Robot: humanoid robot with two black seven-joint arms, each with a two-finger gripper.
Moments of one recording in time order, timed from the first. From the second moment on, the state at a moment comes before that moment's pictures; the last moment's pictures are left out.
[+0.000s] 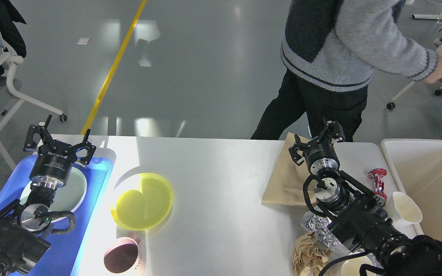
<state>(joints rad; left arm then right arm) -0.58 0.25 -1.01 -0.31 -0.10 -0.75 -0.35 0.66 0.05 0.96 0.42 -0.05 0.08 0.39</state>
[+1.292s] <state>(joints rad) -0.91 0.38 -0.62 -0.31 -0.09 -0.56 -0.34 0.66 0.05 0.96 0.42 -0.05 0.08 0.39</state>
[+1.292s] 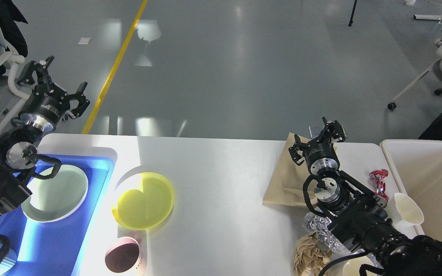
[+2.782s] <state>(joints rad) -1.91 0.14 1.20 -0.93 -0.07 -0.58 -0.34 0.66 0.05 0.96 0.42 -0.05 0.08 0.39</state>
